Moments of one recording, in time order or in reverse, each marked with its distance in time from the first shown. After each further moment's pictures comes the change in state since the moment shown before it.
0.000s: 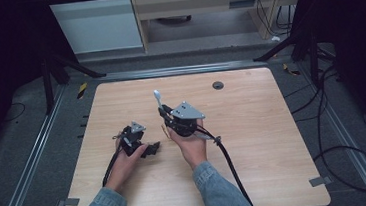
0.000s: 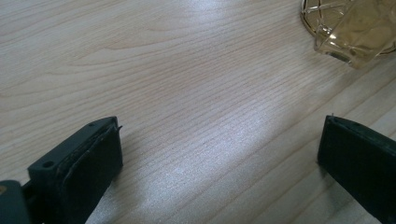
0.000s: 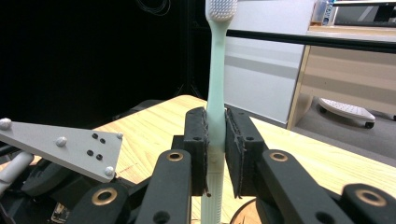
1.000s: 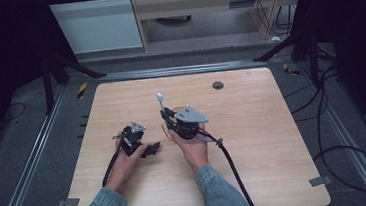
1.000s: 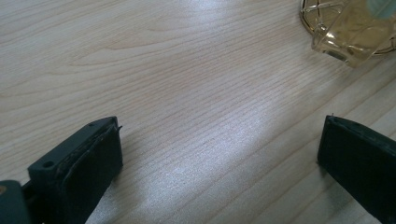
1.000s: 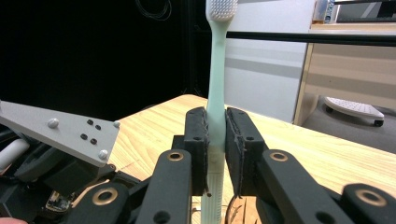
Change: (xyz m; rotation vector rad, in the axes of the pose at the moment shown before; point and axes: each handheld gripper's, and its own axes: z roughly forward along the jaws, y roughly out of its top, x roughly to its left) left arm 0.000 0.000 0.000 0.000 0.000 -0.004; right arm -0.005 -0.020 0.001 -0.028 0.013 0.040
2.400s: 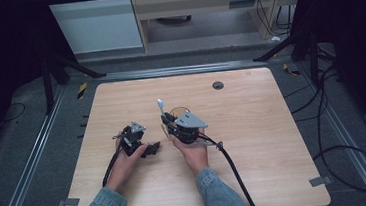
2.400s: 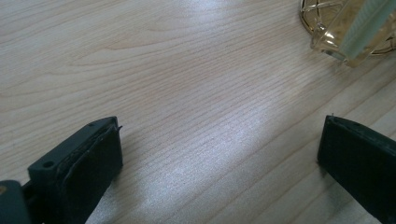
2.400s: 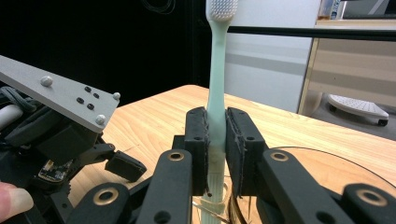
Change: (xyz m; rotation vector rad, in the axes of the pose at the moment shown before) left arm 0.001 0.000 0.000 0.005 0.001 0.009; right arm 0.001 -0.022 0.002 0.004 0.013 -0.014
